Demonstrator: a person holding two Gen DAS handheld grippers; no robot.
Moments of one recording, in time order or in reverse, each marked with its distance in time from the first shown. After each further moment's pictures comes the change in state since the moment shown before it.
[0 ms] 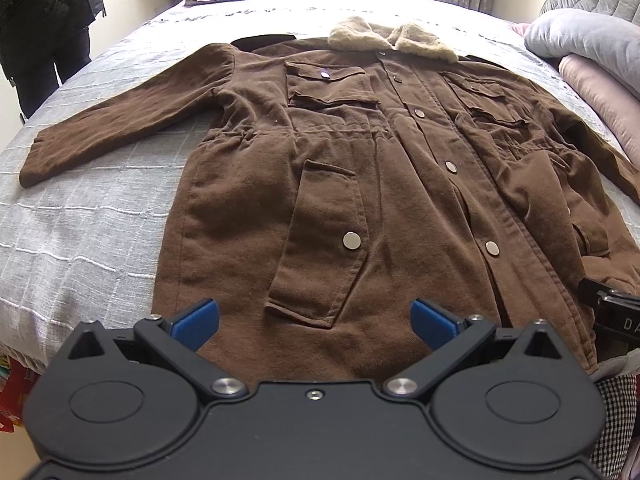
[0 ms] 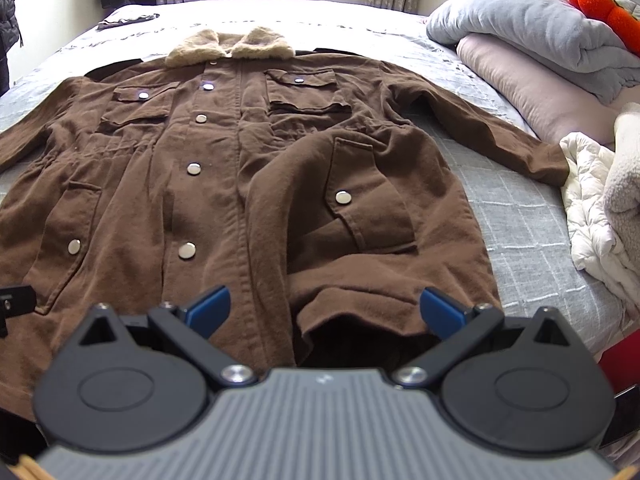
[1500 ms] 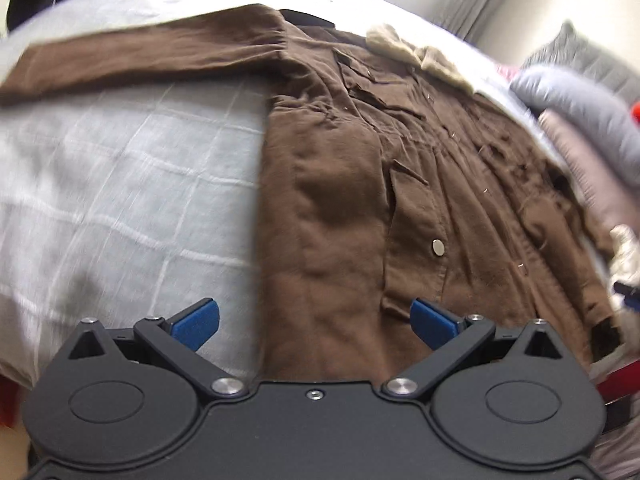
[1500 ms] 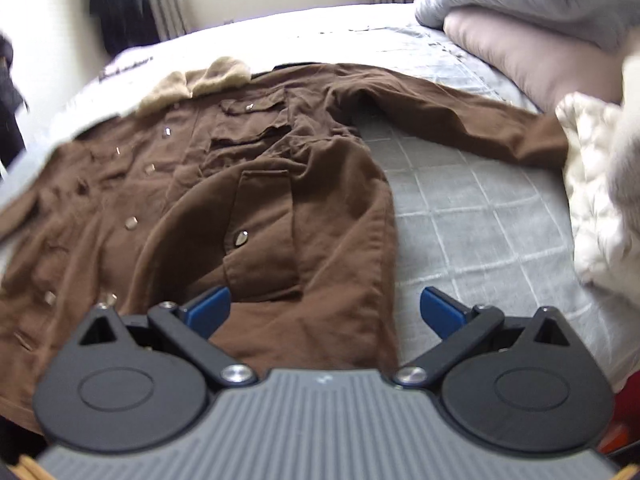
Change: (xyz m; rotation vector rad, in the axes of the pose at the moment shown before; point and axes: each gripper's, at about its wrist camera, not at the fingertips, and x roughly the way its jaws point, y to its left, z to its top) left arm 0.033 0.148 -0.016 -0.188 0.023 -0.298; right arm 0.040 -0.151 0.012 0.151 -0.036 0.219
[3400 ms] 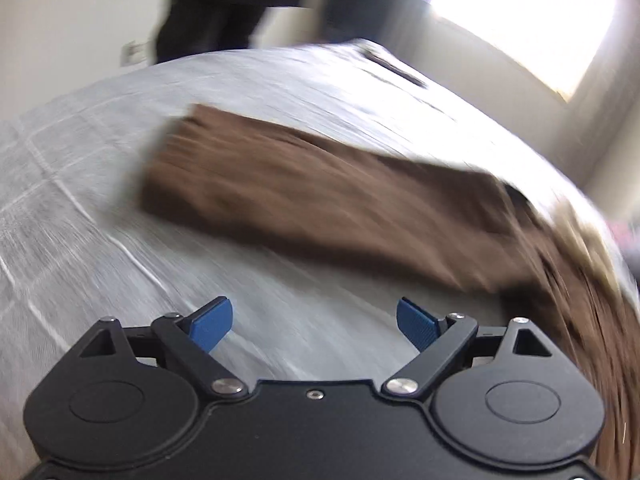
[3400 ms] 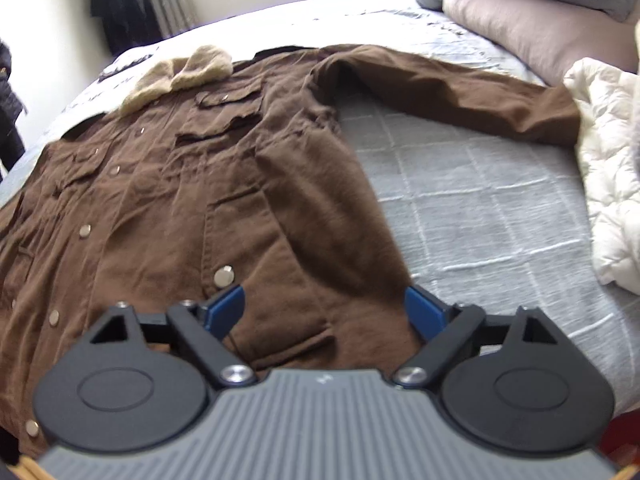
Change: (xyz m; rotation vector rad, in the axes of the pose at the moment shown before) left arm 0.022 0.189 0.125 -0.320 -0.349 0.277; right arm 0.059 -0.045 0.009 0.009 0.024 0.028
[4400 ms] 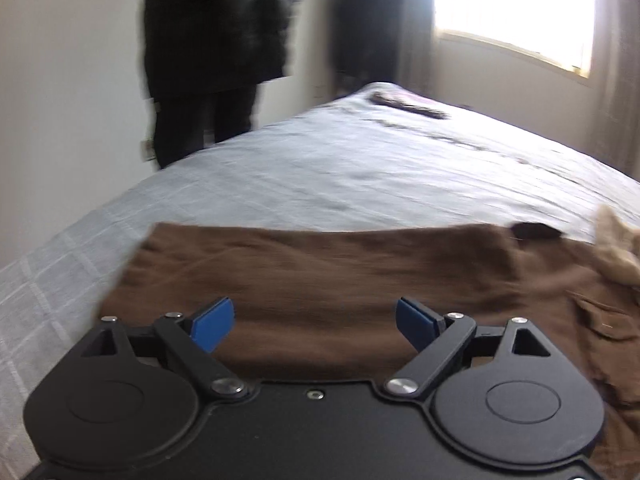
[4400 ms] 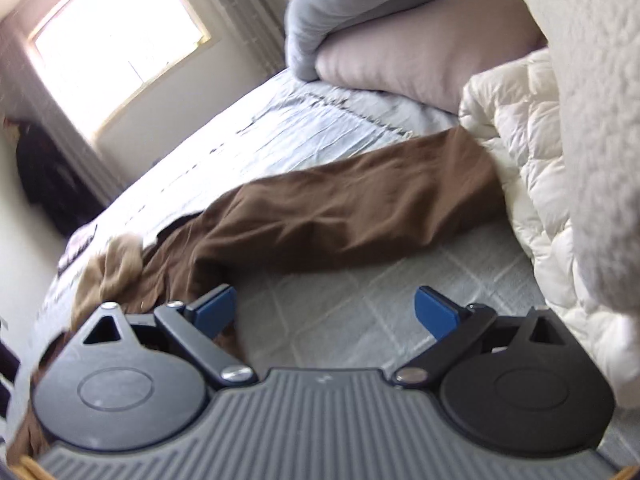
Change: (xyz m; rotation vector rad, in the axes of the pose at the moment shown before) left arm 0.030 -0.114 0.033 0.268 -0.159 0.175; right arm 0.030 -0.123 0.087 0.477 -0.268 -0.007
